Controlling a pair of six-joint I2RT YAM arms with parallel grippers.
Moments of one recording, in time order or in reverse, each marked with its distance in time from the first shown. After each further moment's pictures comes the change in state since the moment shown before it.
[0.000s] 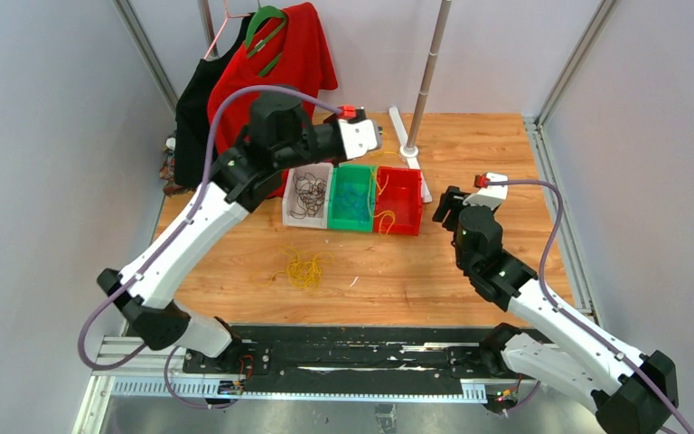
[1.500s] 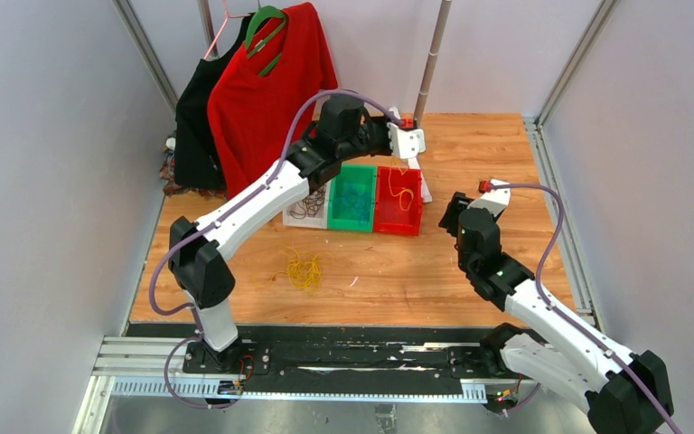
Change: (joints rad) left arm -0.008 0.356 0.042 0.225 -0.118 0.205; right arm -0.103 0.016 -0.078 -0.013 -0.032 0.061
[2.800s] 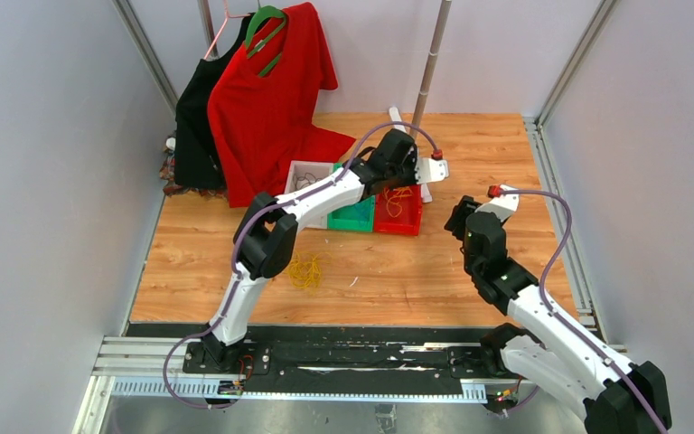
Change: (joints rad) left arm -0.063 0.441 0.115 -0.104 -0.286 -0.133; right arm -0.063 -0.053 -0.048 0.001 -0.040 0.039
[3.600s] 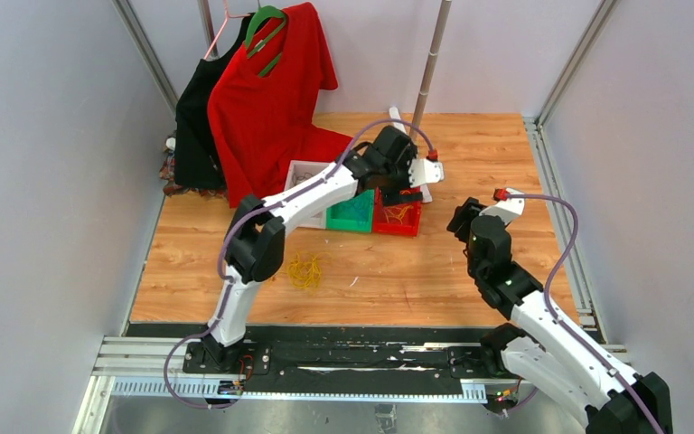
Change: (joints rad) left arm 0.002 -0.042 0.008 -0.190 0.060 -0.028; right arm -0.003 -0.042 -0.017 -0.014 -0.014 0.031
